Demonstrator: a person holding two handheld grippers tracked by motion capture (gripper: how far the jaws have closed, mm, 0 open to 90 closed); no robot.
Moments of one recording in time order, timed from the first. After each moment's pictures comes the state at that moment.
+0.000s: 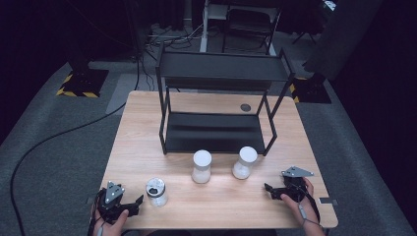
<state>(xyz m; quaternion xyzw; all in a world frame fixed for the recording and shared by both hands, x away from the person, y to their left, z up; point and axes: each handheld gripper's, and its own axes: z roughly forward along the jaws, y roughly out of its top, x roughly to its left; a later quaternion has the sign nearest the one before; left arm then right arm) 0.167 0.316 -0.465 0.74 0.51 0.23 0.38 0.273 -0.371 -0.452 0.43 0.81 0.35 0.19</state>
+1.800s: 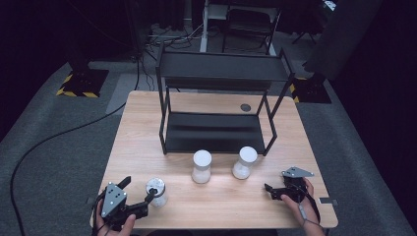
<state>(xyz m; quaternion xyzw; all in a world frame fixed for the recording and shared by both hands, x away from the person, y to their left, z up) 0.123 0.285 -0.426 0.69 0.45 0.27 0.49 0.272 -0.371 -0.452 0.43 0.81 0.35 0.19</state>
